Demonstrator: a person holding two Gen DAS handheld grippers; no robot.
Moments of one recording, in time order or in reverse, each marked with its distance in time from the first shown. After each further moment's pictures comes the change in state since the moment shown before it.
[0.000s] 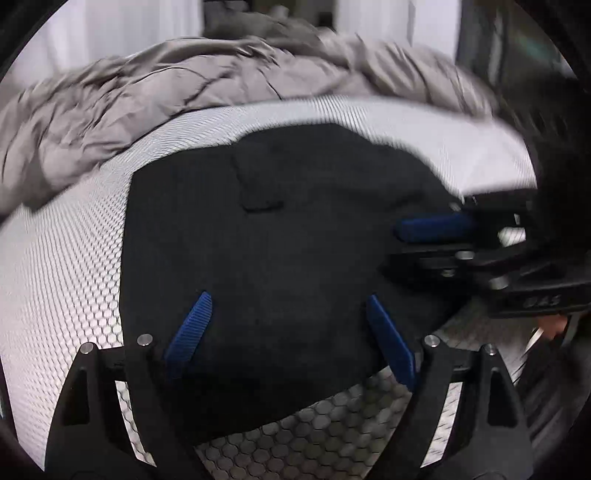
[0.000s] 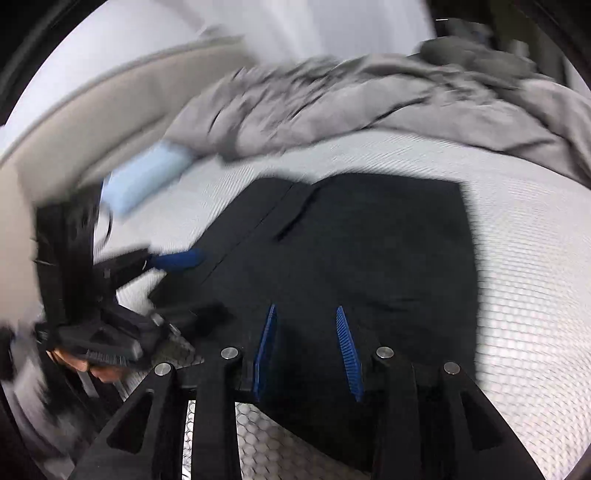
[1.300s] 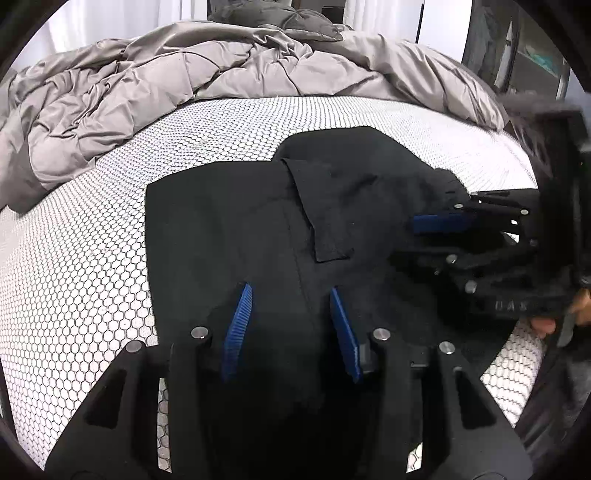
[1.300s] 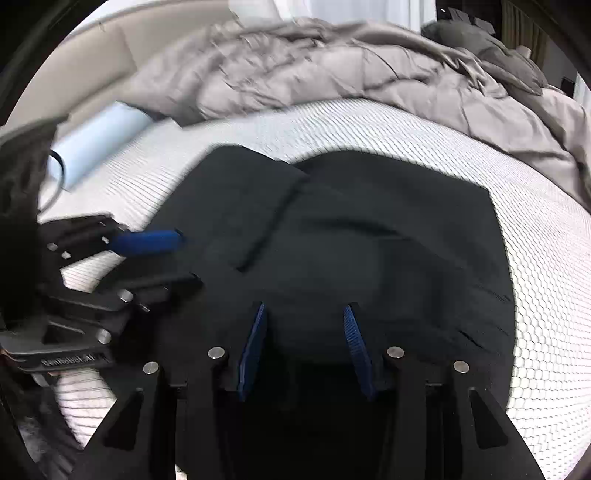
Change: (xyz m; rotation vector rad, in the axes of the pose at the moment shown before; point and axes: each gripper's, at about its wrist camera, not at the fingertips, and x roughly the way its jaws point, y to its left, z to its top) left arm 0.019 0.066 0.033 -0.097 0.016 -0.059; right arm 0.054 -0.017 0.045 0.016 0.093 -0.205
